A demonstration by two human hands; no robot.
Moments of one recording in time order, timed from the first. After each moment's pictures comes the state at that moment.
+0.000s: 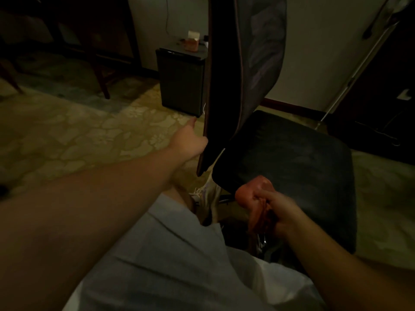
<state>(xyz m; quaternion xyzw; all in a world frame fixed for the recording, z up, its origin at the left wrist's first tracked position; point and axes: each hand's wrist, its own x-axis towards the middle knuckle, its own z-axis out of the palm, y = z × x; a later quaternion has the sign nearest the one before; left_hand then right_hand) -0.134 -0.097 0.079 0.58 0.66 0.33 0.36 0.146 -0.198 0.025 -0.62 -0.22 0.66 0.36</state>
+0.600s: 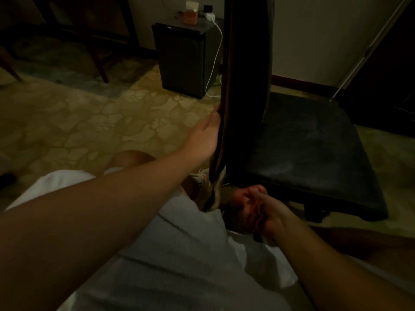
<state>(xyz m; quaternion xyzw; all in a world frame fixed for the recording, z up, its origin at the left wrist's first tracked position) -0.074 -0.155 0.087 0.51 0.57 0.42 0.49 0.135 -0.208 -0.039 -0.64 -0.07 0.69 0.33</state>
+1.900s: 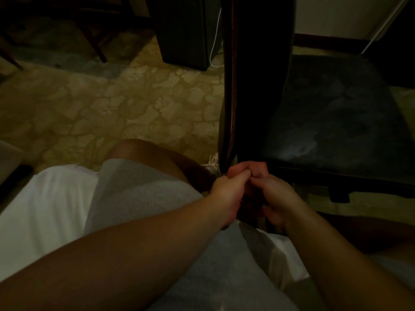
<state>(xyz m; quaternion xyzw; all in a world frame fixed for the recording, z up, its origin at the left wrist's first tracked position) 0.009 -0.213 -0.020 0.12 0.64 0.33 0.69 0.130 -0.206 -0.046 -0.57 -0.27 0.71 0.31</state>
